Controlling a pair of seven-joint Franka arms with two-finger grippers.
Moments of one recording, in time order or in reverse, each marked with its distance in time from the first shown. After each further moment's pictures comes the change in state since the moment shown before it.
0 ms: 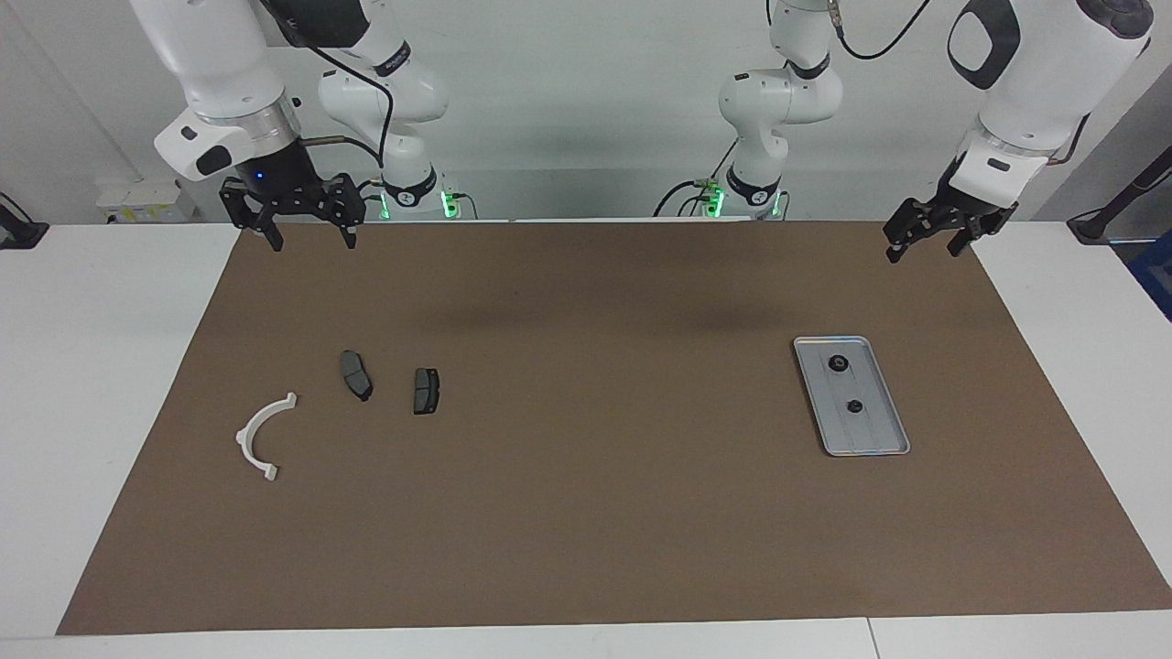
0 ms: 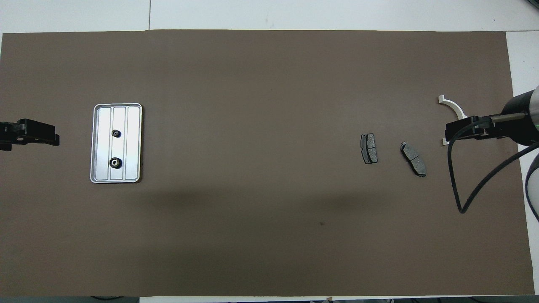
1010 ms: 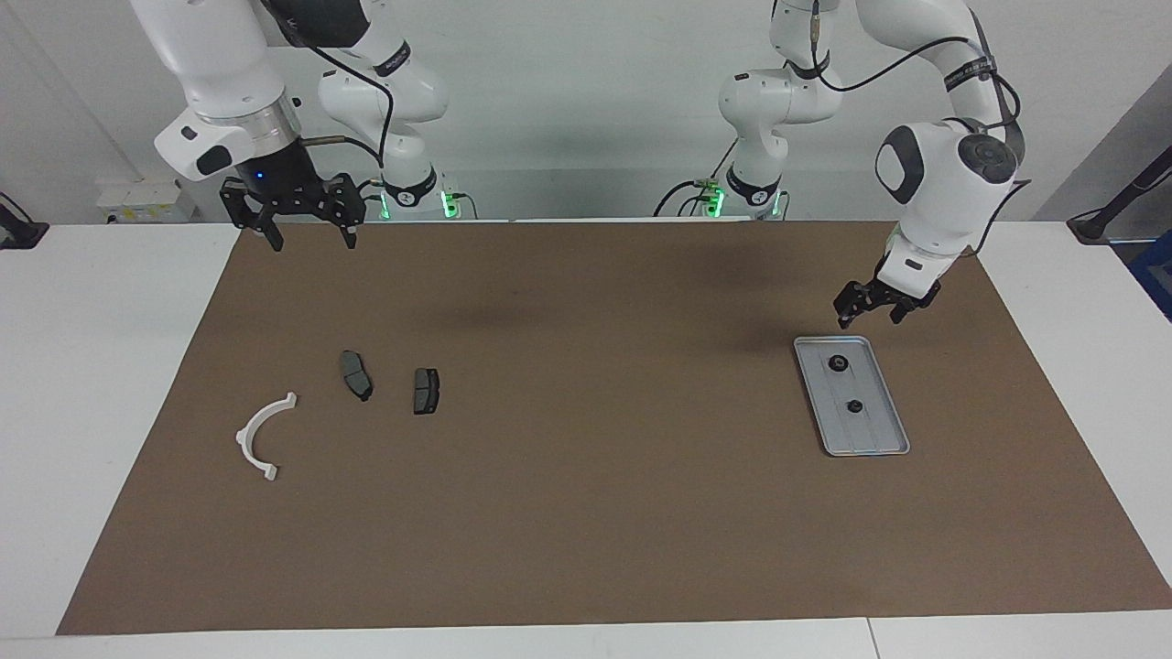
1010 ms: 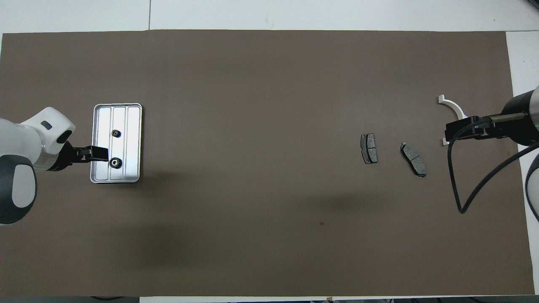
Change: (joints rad) left arm 0.020 0.027 0.011 -0.487 0.000 0.543 0.026; right arm 0.000 0.000 0.000 0.000 0.000 0.000 0.000
